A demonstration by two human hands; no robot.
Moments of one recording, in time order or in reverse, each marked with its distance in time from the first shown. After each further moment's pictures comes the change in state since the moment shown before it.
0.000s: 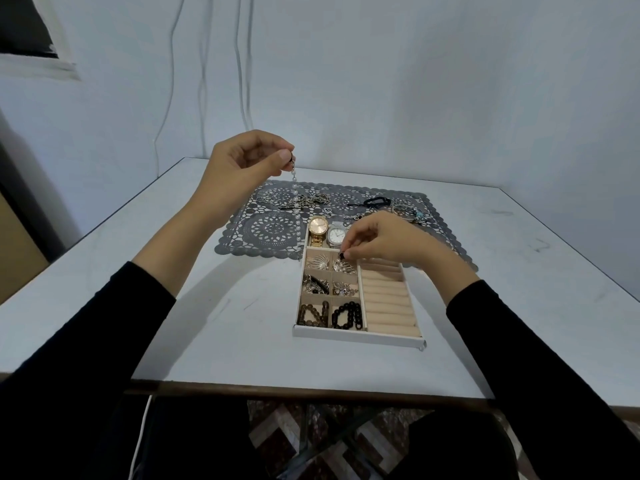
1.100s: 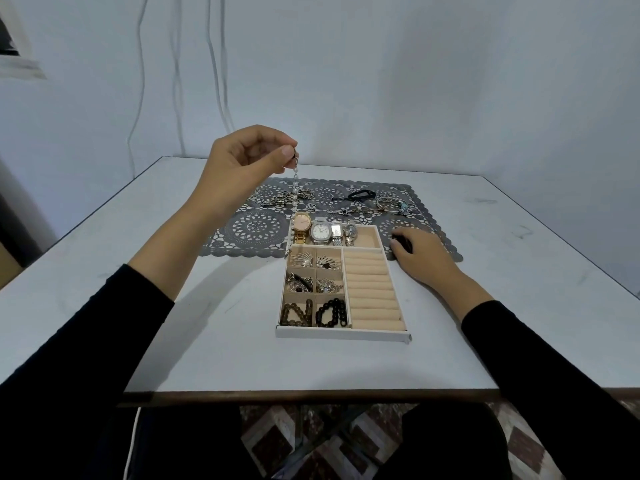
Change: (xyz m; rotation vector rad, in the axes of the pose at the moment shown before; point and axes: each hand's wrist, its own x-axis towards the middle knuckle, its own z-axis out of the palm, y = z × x) left_hand 0.005 0.004 0.028 -0.043 -0.064 0.026; right_hand -0.031 0.096 -0.002 -0.328 0.534 0.245
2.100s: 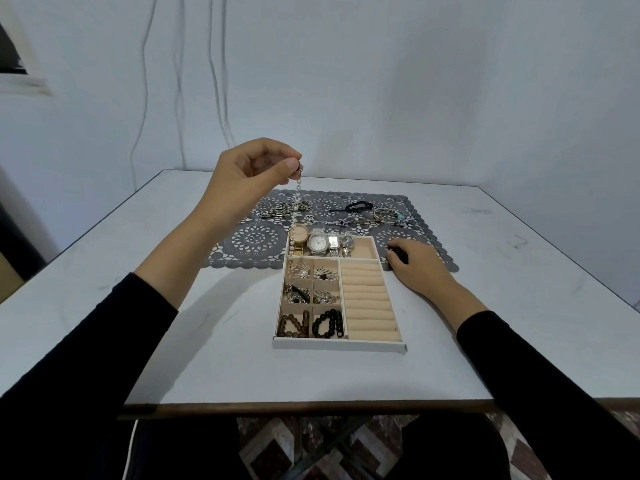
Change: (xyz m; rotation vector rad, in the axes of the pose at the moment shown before) left_hand 0.005 0.003 0.006 -0.027 -0.021 0.003; right_hand 0.005 0.008 0.006 -0.004 -0.019 -0.019
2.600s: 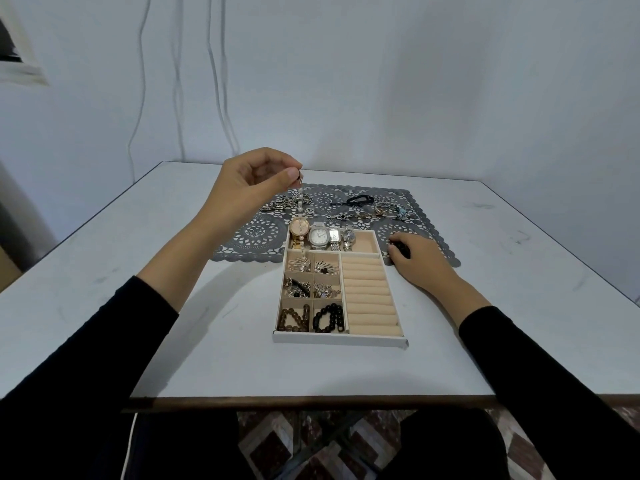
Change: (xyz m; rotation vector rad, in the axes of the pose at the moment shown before) left_hand -0.012 -0.013 0.002 0.032 -0.005 -0.067; right_hand 0.000 0.000 0.000 -0.006 -0.008 0.010
